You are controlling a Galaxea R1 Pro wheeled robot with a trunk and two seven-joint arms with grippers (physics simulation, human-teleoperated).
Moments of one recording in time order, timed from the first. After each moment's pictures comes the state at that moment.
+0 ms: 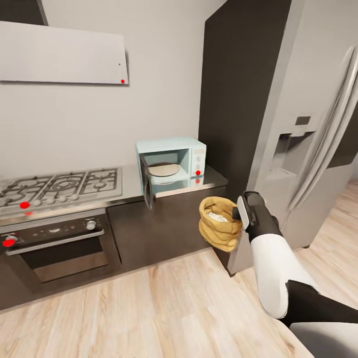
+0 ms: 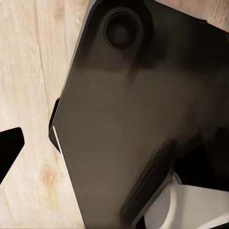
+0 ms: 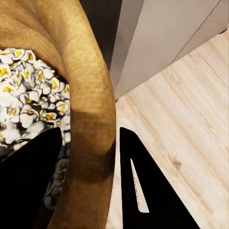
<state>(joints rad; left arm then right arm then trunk) 0.00 -0.01 0.04 -0.09 0.36 -0.01 0.02 -1.08 0.13 -0.30 -0.78 0.18 1.00 -0.32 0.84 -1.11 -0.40</state>
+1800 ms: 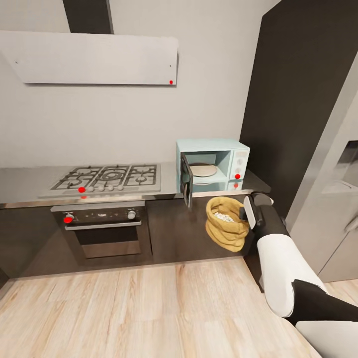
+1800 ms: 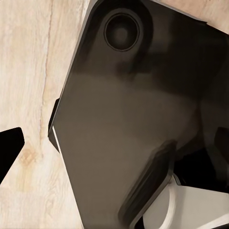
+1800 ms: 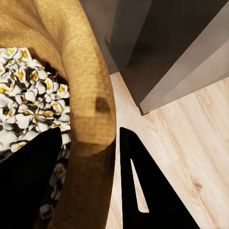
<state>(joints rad) 0.00 -0.01 0.04 -0.09 0.37 -0.01 0.02 -1.08 0.09 -0.30 -0.78 0.18 1.00 -0.32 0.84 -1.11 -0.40</state>
